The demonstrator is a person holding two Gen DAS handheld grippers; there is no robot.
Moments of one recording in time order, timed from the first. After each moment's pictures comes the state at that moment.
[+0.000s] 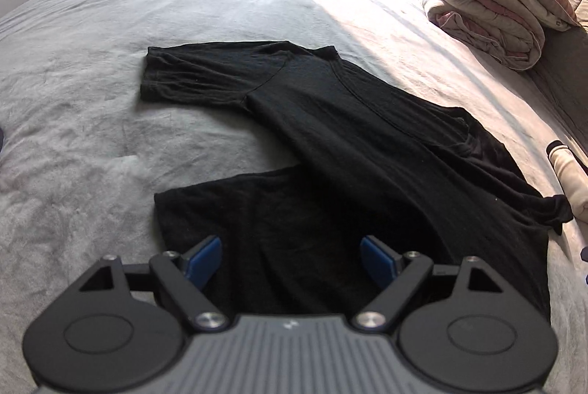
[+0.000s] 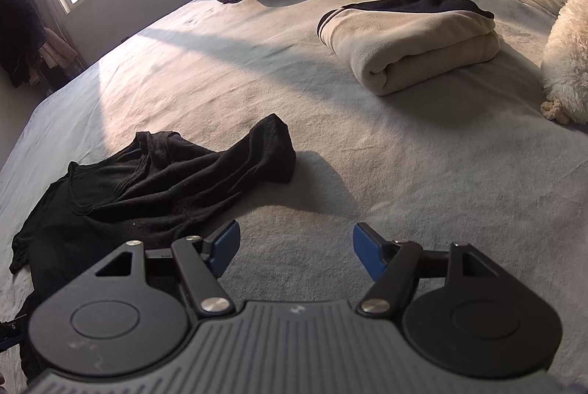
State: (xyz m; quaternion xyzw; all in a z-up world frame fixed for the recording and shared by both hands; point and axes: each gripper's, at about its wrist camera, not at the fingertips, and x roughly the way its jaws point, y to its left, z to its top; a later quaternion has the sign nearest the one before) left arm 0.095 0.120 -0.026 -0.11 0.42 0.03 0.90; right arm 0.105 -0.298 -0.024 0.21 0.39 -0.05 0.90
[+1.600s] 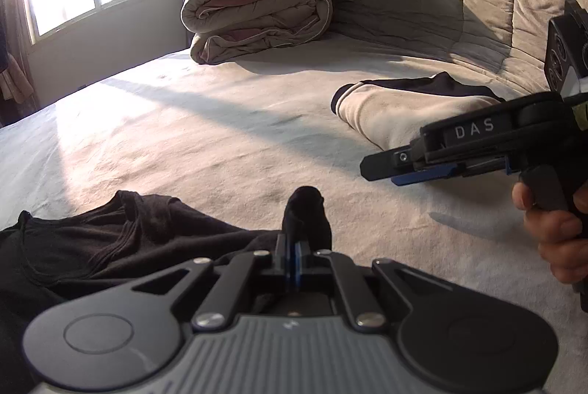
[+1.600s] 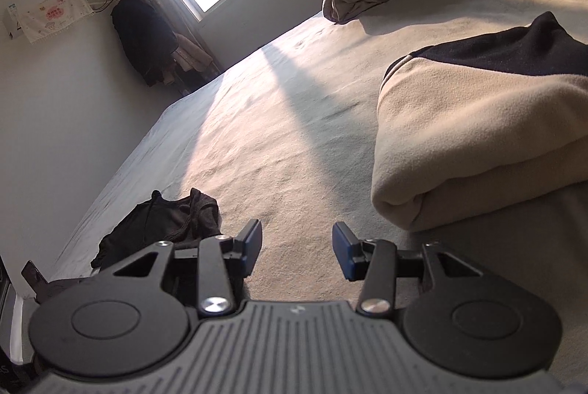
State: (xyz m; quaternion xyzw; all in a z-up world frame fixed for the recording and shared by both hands) left arm 0.141 -0.216 -0.021 0.12 0.30 -0.16 0.93; right arm 0.205 -0.418 -0.048 0.23 0.33 0.22 0.89
